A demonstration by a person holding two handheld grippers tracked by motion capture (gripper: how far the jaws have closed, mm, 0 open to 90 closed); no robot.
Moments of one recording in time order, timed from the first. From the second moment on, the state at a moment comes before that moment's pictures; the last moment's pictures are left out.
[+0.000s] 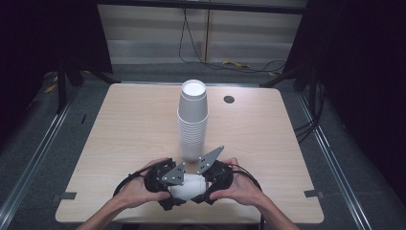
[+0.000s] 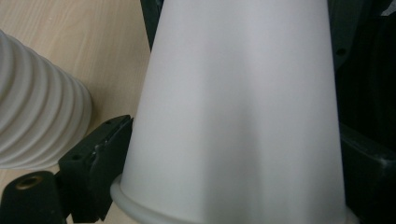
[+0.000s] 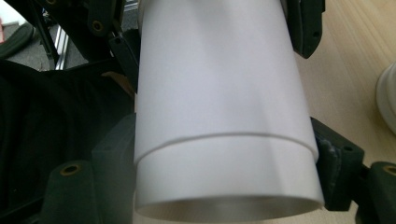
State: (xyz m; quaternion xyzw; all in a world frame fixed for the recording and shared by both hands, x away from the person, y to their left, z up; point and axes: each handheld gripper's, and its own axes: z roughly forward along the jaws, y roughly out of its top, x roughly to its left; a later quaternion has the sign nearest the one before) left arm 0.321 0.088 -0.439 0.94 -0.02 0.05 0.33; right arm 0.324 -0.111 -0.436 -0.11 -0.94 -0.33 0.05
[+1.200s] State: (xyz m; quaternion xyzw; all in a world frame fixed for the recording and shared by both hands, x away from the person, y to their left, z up) left arm 0.334 0.140 -0.415 0.85 0.05 0.03 0.52; right arm 0.328 -0.129 -0.432 -0.13 -0.93 -0.35 0.02
